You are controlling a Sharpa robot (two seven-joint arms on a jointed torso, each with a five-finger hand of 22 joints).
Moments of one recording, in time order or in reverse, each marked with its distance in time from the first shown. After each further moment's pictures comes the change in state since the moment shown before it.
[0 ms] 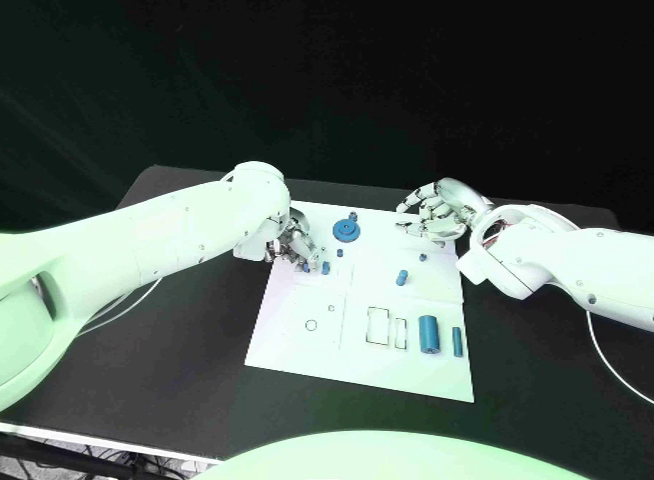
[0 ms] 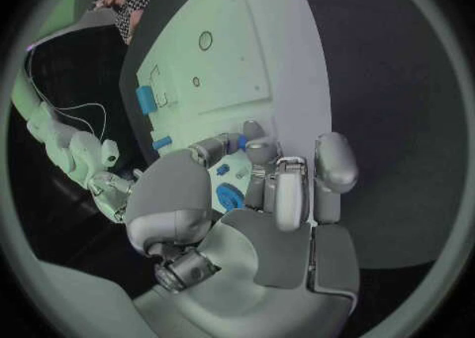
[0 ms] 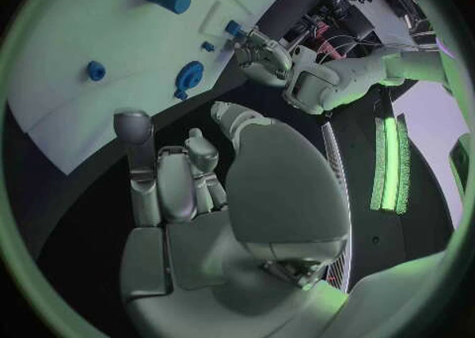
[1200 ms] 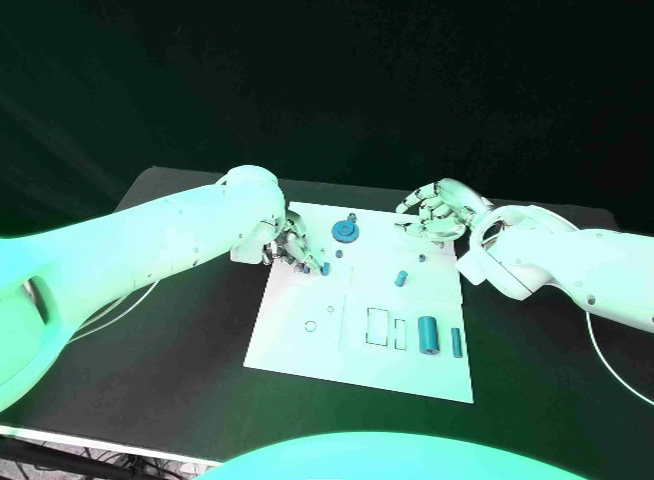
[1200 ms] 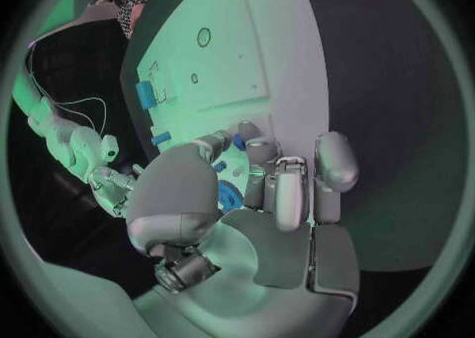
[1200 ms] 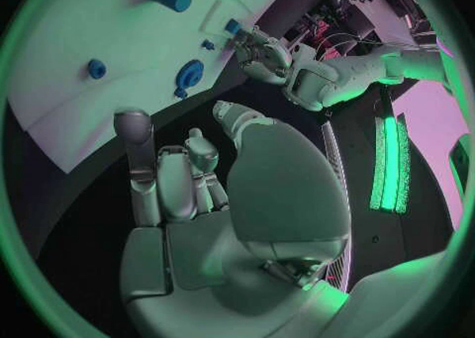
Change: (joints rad) left arm -0.006 -0.018 -0.001 0.009 0.019 -0.037 0.004; left_hand 0.126 -0.058 -0.283 0.192 -0.186 0.015 -0.004 -0.001 0.035 -0.004 0.004 -0.012 -0.004 0.000 0.000 0.000 0.000 0.000 0.004 -0.004 -0.016 -0.007; right arm 0.000 -0.001 0.000 0.000 0.002 -0.006 0.004; right_hand -0.010 0.001 -0.007 0.007 -0.029 0.000 0.000 0.004 -0.002 0.000 0.000 0.000 -0.003 0.000 0.000 -0.004 0.000 0.000 0.000 0.000 -0.009 -0.002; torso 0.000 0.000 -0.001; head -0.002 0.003
